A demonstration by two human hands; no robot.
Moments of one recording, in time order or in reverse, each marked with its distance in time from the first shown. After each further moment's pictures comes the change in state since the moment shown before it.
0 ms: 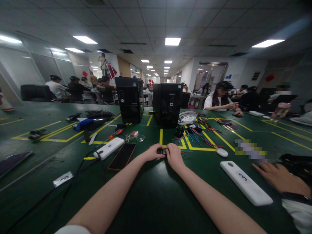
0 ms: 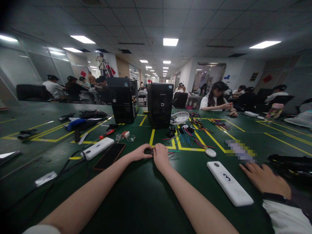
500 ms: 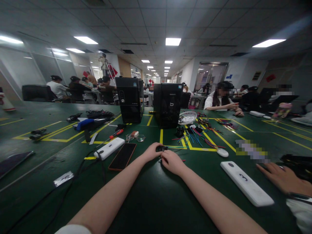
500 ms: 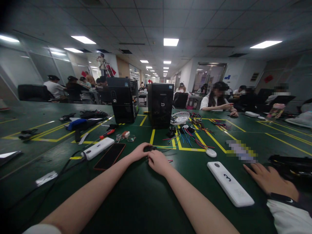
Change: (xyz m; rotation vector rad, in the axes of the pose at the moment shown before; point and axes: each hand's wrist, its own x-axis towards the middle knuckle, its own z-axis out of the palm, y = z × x) left_hand 0.001 -0.009 0.006 -0.040 0.170 -0.057; right_hand -0.005 -0.006 -0.010 0.118 -0.220 -0.347
